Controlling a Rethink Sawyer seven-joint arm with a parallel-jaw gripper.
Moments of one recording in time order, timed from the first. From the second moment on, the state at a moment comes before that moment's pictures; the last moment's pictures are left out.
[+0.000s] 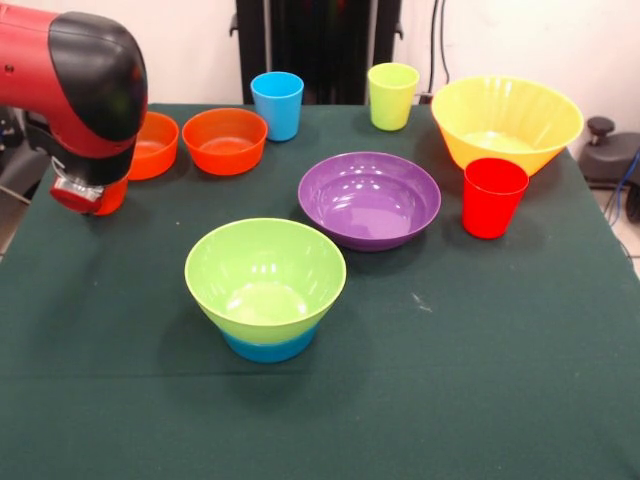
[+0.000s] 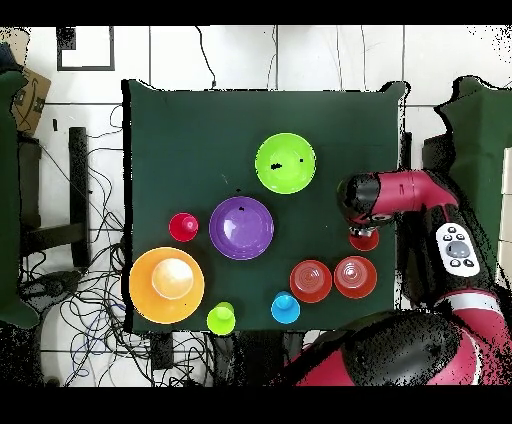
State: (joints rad) arm -0.72 -0.33 0.35 1.23 -0.91 1.15 0.40
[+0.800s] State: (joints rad) arm -0.77 -0.38 0.39 1.31 -0.81 1.14 0.40
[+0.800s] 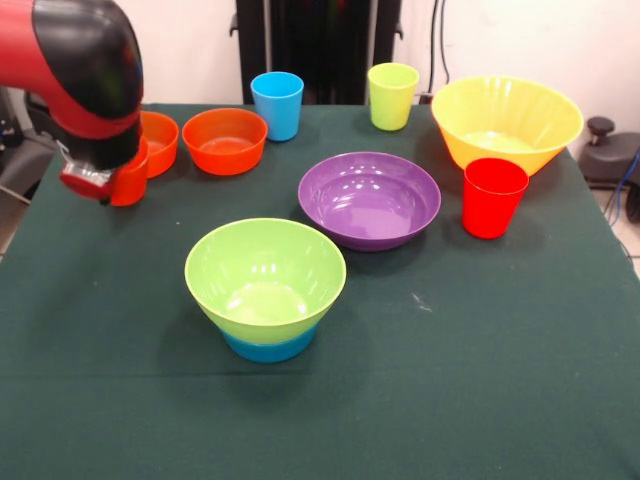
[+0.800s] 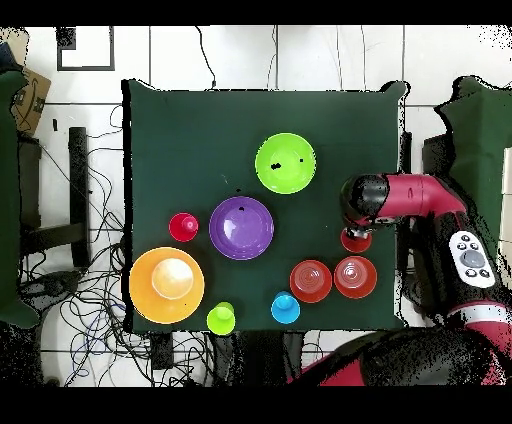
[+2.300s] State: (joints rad) arm -0.80 -0.67 0.51 1.47 -0.55 1.04 0.40
